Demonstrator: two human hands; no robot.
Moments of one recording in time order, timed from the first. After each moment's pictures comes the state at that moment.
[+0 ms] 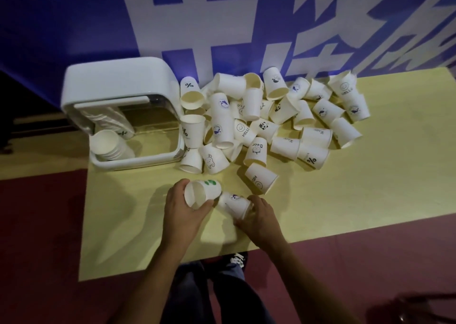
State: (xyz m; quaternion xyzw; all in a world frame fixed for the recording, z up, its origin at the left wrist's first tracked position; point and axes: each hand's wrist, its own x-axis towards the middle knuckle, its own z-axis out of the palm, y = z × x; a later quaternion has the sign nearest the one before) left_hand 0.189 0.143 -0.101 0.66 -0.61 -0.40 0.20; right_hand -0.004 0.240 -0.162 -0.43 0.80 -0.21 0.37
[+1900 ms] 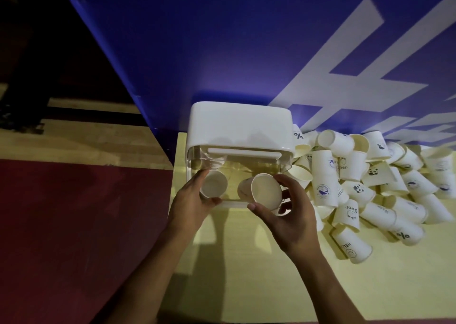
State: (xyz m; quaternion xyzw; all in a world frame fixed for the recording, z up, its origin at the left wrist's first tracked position) left_hand 0.382 -0.080 -0.097 0.62 -0.67 -0.37 0.19; right_hand 0.179 0.006 -0.014 -0.47 0.74 -0.39 0.28
